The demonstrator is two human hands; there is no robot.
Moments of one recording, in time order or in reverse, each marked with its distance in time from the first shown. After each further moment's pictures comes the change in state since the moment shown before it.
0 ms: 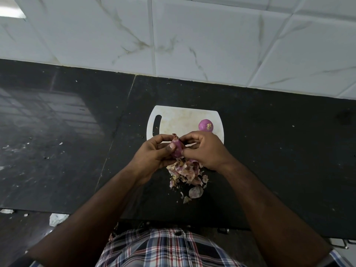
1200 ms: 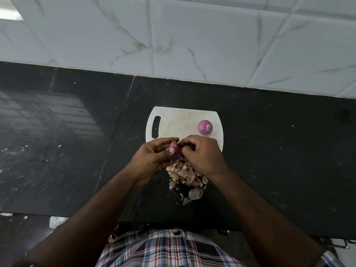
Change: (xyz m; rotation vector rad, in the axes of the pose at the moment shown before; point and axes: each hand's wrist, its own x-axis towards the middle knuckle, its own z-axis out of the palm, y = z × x) left_hand 0.001 -0.003 -0.006 0.023 -0.032 0.009; right_hand -0.004 0.002 0.019 -0.129 0.198 -0.053
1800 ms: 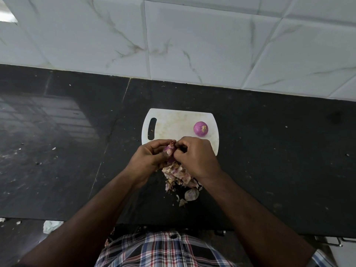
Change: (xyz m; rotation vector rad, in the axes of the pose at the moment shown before) left_hand 0.003 -0.004 0.007 -0.047 0.019 0.042; right_hand -0.002 -0.010 0.005 -0.151 0.056 -0.023
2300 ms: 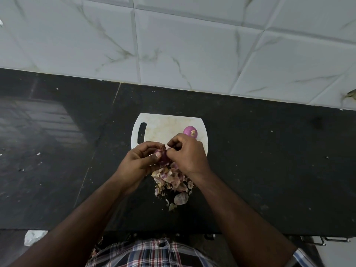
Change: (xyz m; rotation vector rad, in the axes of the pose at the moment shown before) left_hand -0.001 -0.002 0.003 -0.081 -0.017 0.040; right_hand 0.008 0.000 -0.008 0.103 0.052 0.138
